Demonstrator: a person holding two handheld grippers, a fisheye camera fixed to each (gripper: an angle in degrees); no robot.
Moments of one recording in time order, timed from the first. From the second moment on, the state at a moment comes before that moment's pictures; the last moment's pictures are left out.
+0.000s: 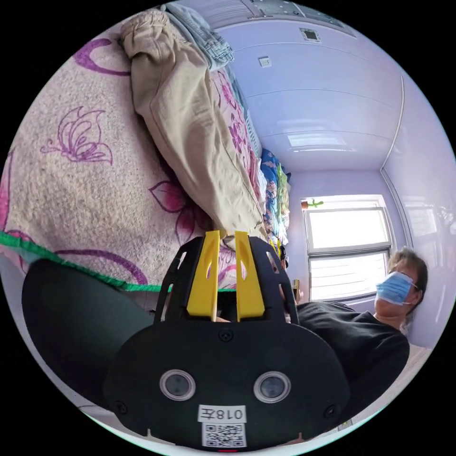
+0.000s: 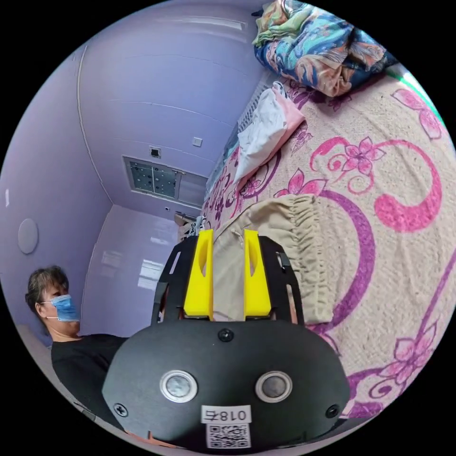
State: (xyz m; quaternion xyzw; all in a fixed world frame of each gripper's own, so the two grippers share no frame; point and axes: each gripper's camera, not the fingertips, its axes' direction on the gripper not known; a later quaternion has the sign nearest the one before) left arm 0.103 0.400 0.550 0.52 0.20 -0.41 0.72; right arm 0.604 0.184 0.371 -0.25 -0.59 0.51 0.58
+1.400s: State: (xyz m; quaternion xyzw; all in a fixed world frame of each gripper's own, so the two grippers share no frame) left arm 0.091 -0.128 0.422 0.47 -0.13 -0.29 0.82; right arm 0.430 0.295 0.290 -0.21 -0.46 0.58 0.64
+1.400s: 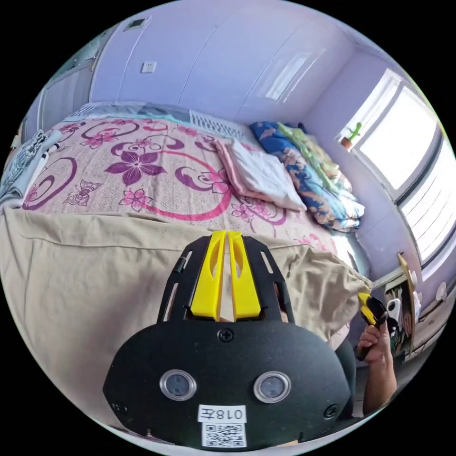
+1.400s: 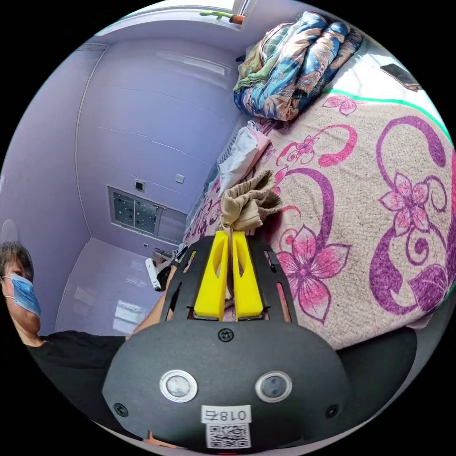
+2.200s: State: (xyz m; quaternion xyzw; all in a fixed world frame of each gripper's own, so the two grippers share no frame) left arm 0.060 0.331 0.505 0.61 -0.02 -0.46 0.65; right arm -0.121 0.107 0.159 -0.23 -0.56 -0.07 0.79
